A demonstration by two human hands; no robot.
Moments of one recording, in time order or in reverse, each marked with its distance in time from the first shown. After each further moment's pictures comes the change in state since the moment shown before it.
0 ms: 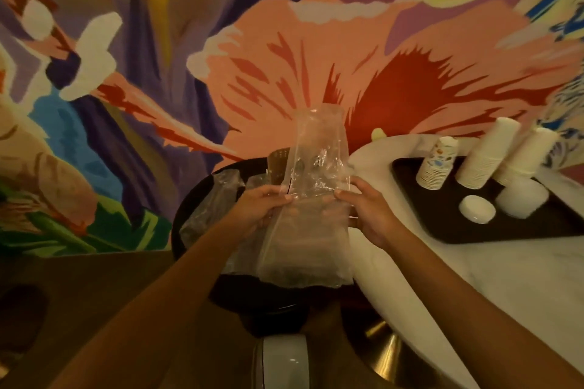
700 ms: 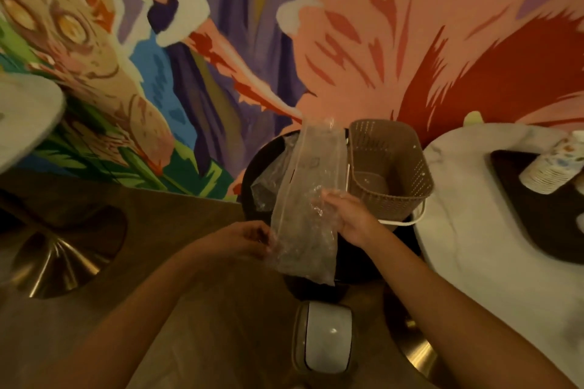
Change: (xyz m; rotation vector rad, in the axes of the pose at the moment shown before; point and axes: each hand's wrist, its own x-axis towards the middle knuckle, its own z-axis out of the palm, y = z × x) left_hand -0.098 -0.086 -0.146 0.341 -0.113 -0.165; right_hand 0.033 0.092 0.143 0.135 -0.252 0.412
